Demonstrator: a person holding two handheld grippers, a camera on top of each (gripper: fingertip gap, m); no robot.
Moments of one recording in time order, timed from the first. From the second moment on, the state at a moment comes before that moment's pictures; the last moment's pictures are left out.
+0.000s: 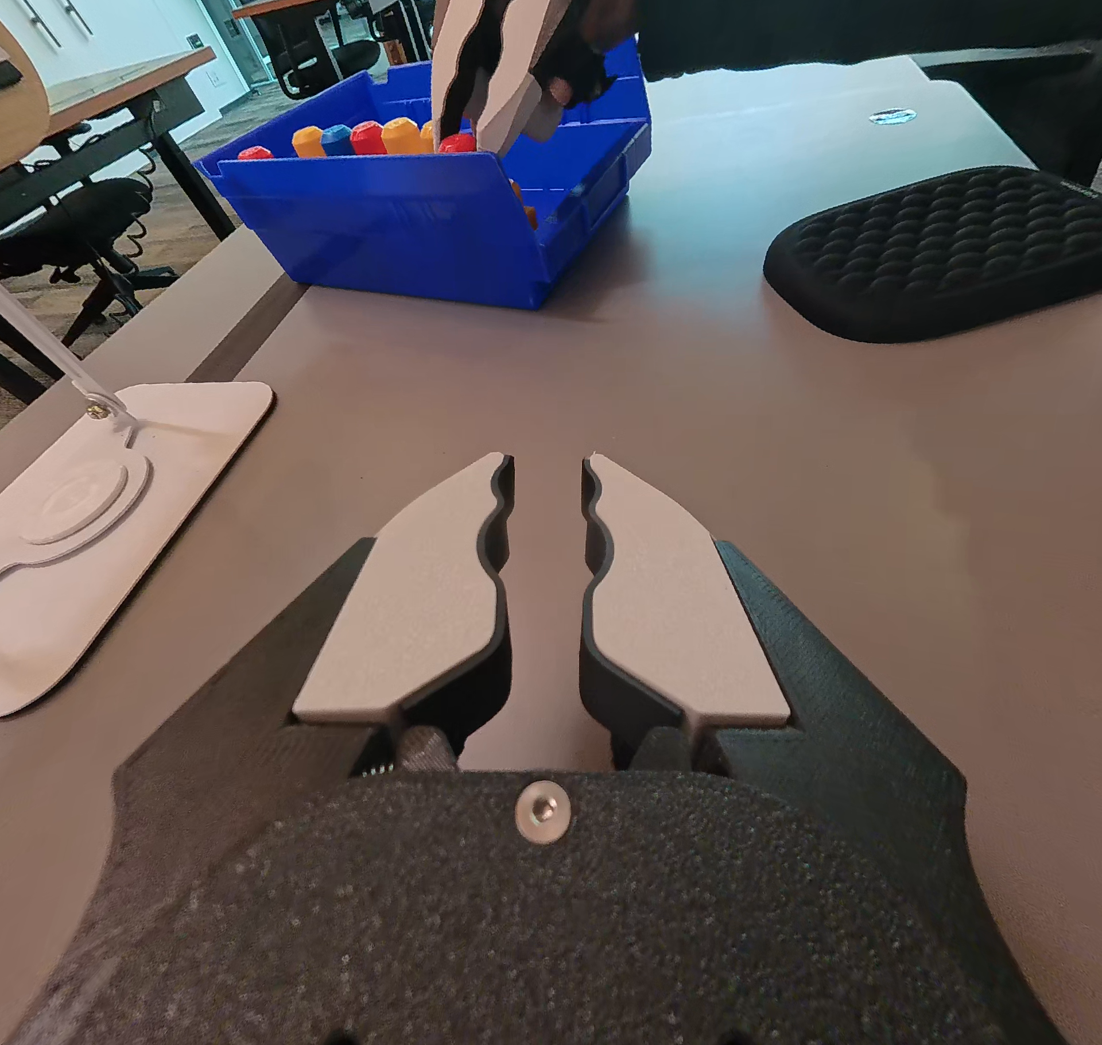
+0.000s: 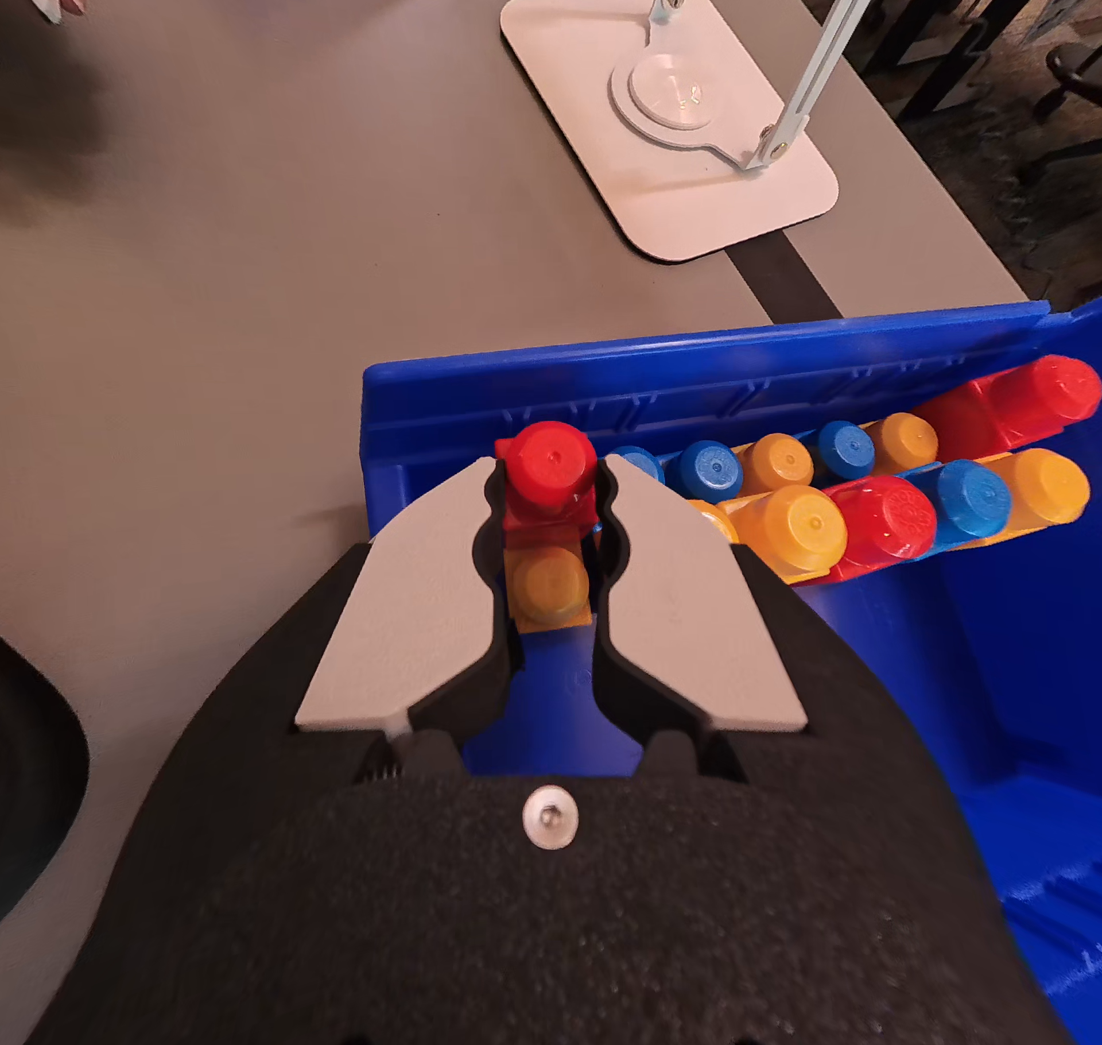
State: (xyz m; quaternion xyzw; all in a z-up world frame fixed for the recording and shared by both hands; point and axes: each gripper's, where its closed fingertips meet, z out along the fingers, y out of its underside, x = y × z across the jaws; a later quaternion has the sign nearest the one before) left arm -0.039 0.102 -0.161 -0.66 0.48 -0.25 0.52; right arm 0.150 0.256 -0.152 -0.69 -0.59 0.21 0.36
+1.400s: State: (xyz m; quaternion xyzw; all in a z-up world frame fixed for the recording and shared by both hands) left arm -0.392 0.197 -0.030 -0.73 0.00 0.01 0.68; right arm -0.030 0.169 -0.134 -0.64 -0.40 0.33 0.57
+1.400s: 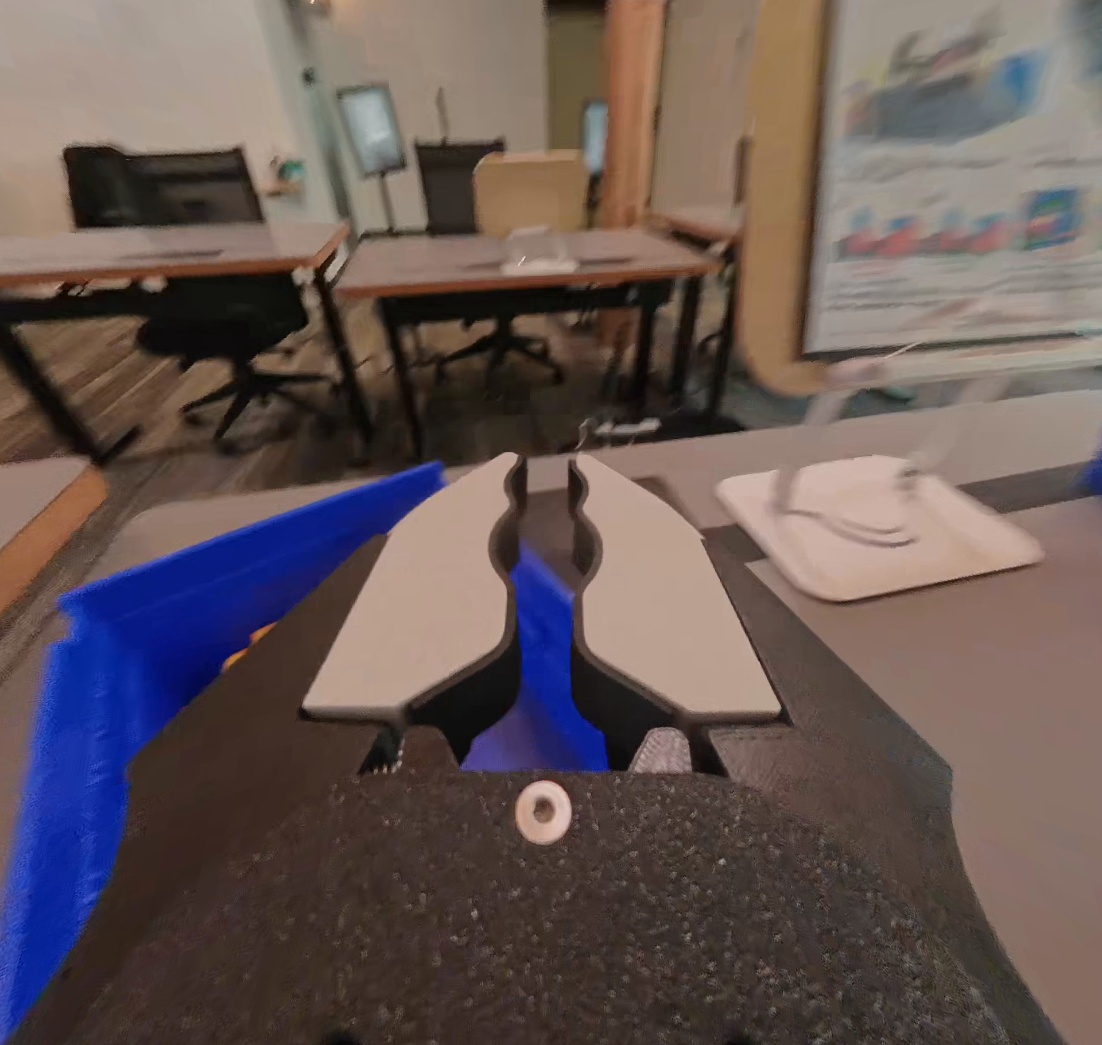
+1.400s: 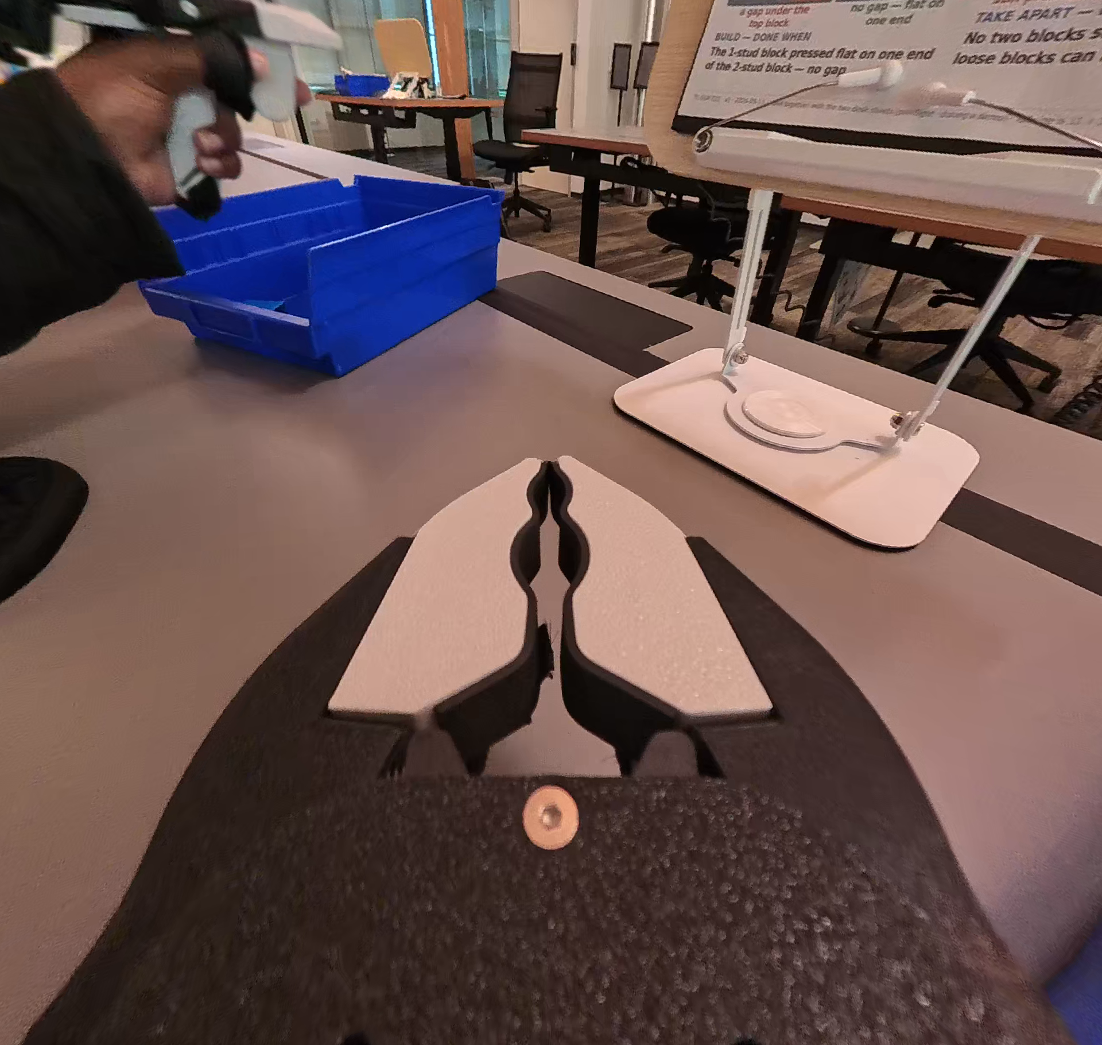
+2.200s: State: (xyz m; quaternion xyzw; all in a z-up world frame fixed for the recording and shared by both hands) left arm -0.463 0.285 -0.193 -0.90 0.00 0.04 0.44; right arm -0.051 0.140 -0.146 -0.60 -0.48 0.37 0.53
